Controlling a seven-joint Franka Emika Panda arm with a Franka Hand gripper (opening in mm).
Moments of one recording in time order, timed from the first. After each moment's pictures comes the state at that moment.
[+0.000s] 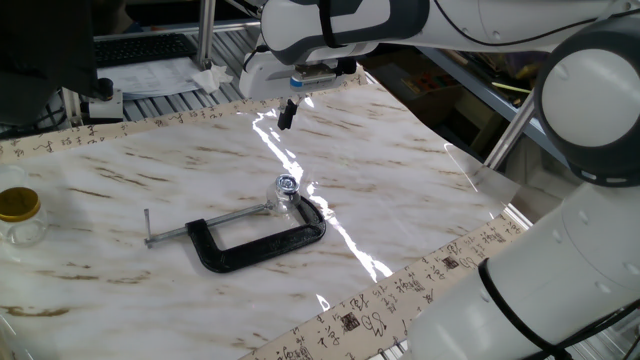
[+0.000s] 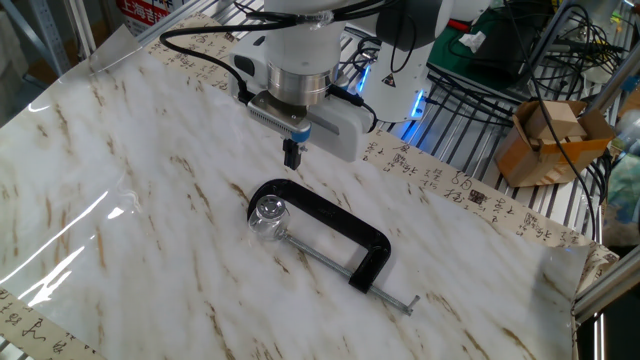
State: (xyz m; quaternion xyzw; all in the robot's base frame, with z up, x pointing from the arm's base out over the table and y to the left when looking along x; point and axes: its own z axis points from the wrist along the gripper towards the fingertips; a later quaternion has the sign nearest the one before) arm 0.499 0.000 0.299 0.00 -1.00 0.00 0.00
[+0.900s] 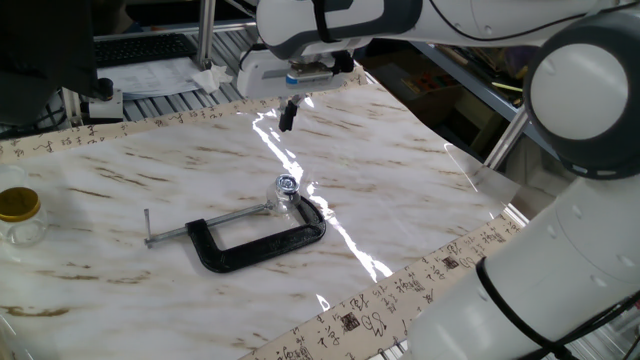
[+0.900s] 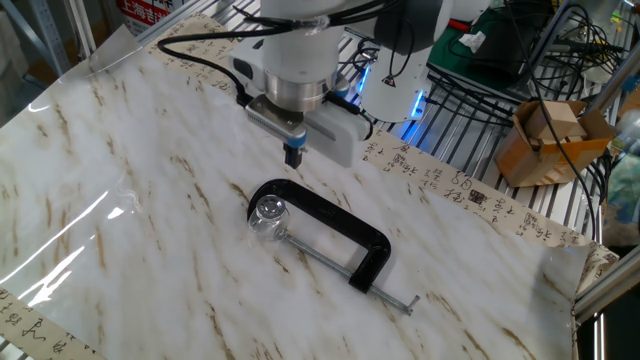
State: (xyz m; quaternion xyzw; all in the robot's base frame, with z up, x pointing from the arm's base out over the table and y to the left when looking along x) arm 0.499 0.000 0.297 -0.05 -1.00 0.01 0.04
